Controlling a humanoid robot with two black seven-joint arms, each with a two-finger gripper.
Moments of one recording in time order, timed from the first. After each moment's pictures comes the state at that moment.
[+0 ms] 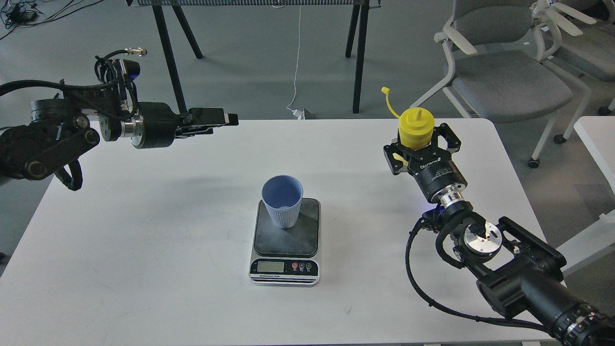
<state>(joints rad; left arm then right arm) -1.13 0.57 -0.10 -0.82 1.14 -0.49 -0.49 0.54 -0.18 0.85 0.87 0.38 0.49 0.18</state>
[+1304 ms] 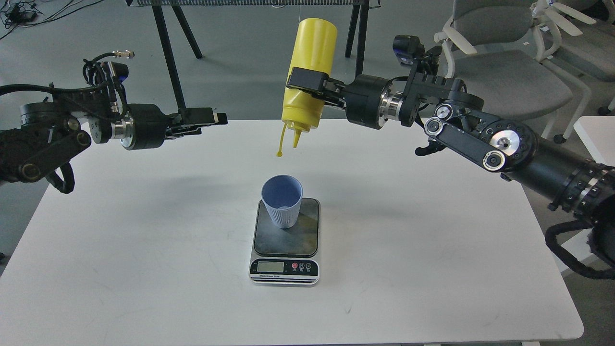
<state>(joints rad) -1.11 0.58 -0.12 -0.78 1.15 -0.49 -0.49 1.17 -0.19 0.28 0.84 -1.07 0.27 0.39</state>
